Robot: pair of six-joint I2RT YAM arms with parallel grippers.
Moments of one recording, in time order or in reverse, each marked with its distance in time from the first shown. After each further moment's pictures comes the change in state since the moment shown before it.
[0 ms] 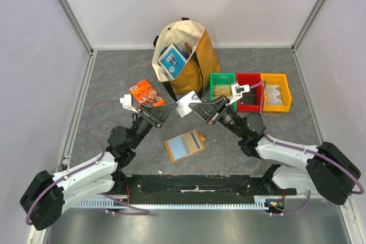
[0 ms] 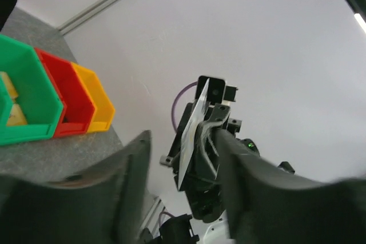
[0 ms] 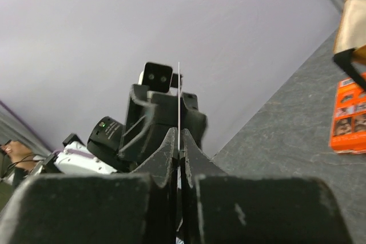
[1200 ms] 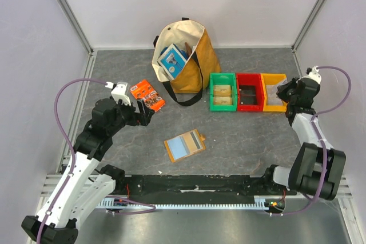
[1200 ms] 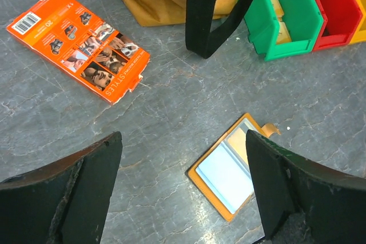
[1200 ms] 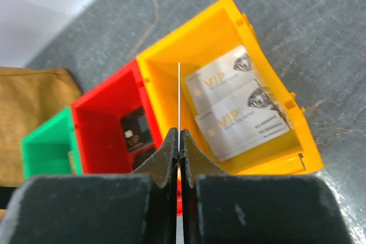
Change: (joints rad) left arm 0.403 -0.177 0.491 -1.460 0.145 0.860; right arm -1.101 0.013 0.275 -1.058 0.063 -0.458
